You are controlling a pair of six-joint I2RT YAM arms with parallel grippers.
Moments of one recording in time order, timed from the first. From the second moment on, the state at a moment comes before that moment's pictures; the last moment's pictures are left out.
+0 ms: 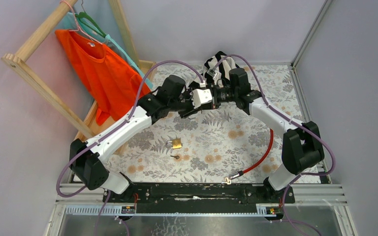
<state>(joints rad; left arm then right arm) -0.68 1.47 1.36 -0.54 0.31 0.58 0.44 1.62 1.21 -0.08 -0.97 0.44</state>
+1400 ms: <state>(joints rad) -0.56 1.50 1.35 -0.53 0.88 0.32 0.33 1.43 1.28 -0.35 -1.15 0.11</state>
